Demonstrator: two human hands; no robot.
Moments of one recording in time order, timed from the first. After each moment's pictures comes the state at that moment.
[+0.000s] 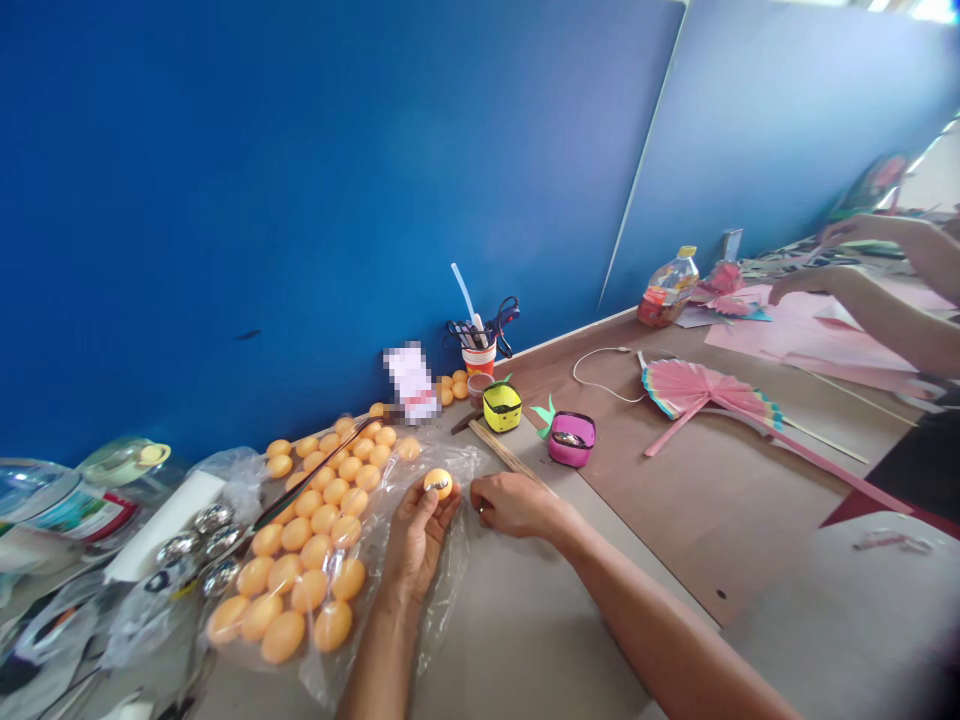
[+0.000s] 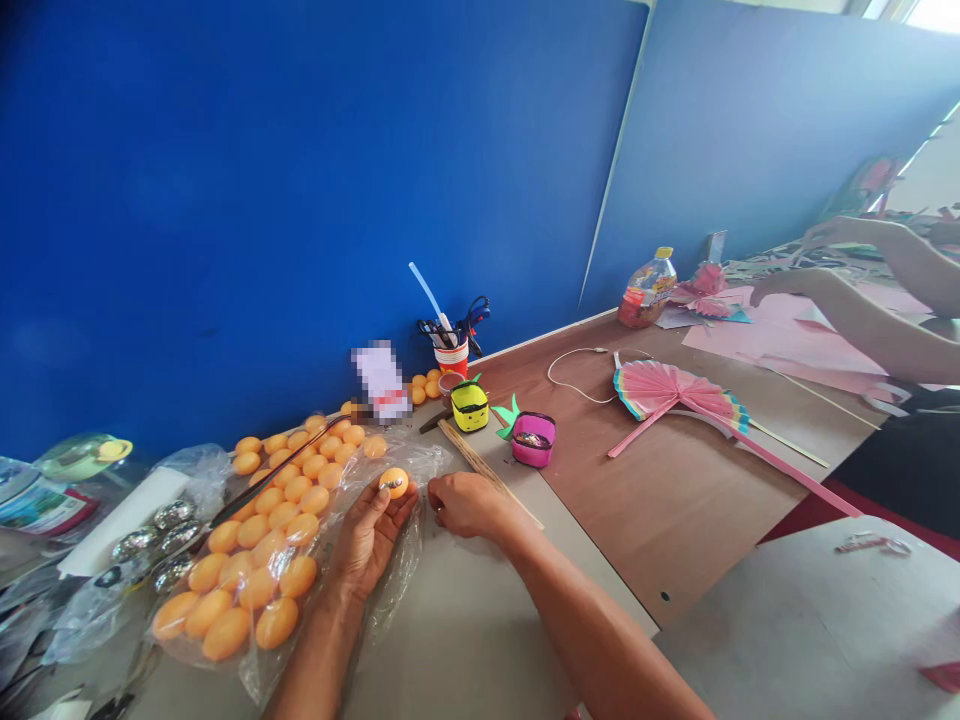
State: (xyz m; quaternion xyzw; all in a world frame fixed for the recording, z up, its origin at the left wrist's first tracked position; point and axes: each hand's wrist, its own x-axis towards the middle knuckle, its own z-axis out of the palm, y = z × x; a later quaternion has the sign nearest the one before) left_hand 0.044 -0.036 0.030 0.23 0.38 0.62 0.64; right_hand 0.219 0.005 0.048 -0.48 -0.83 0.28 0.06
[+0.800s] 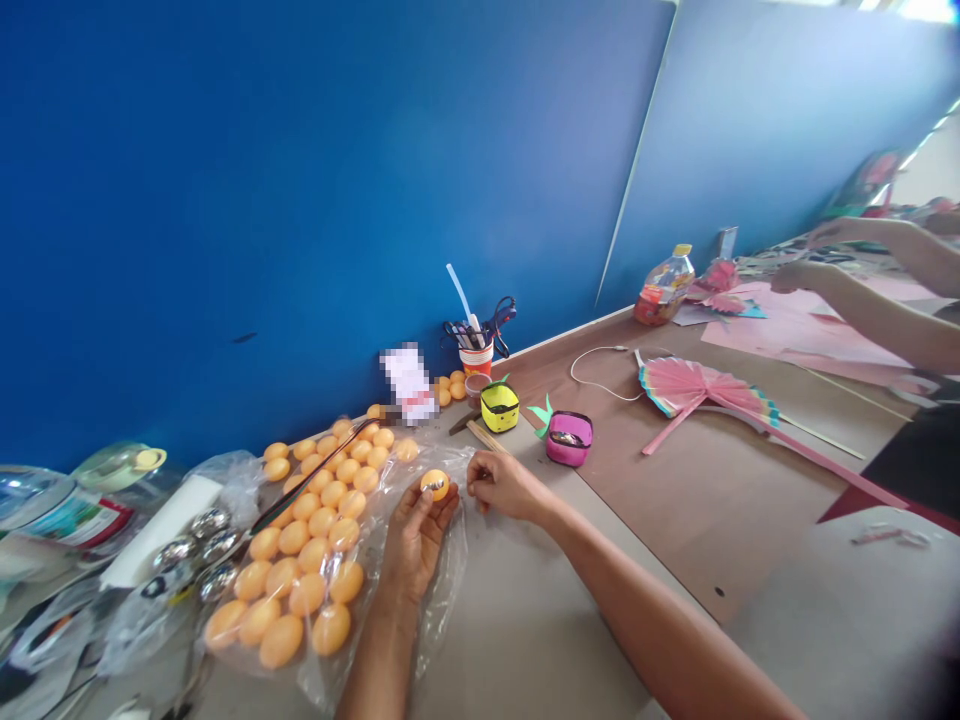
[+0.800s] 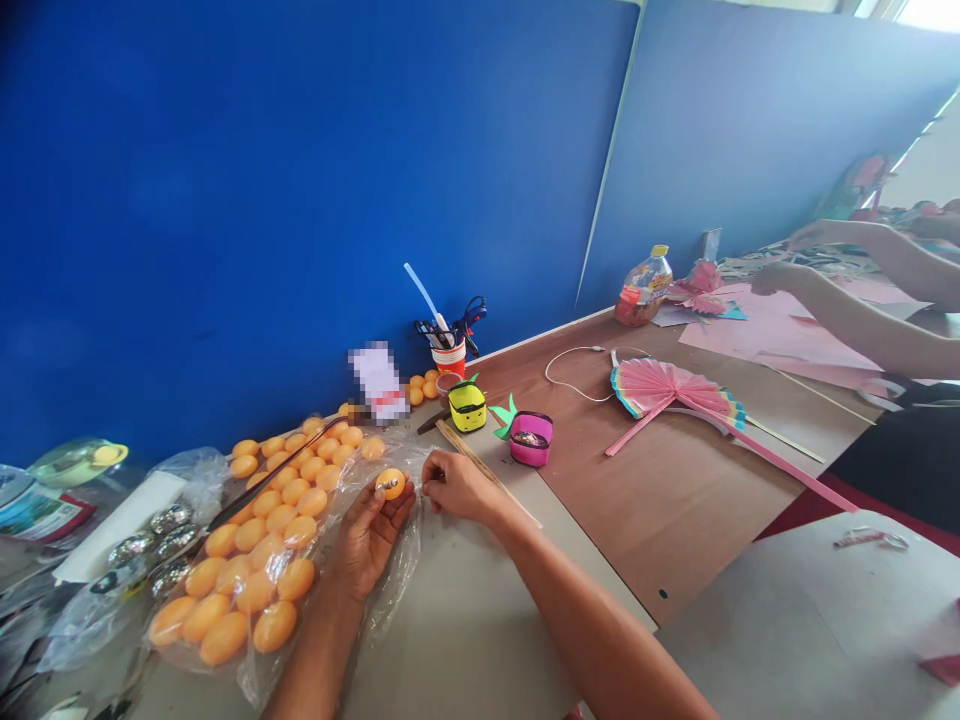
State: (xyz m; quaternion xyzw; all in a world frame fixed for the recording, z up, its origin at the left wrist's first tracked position) left_hand 0.043 -0.036 0.024 0.22 0.38 0.62 0.65; right_hand 0.215 0.010 0.049 -0.47 -0.69 0.47 0.28
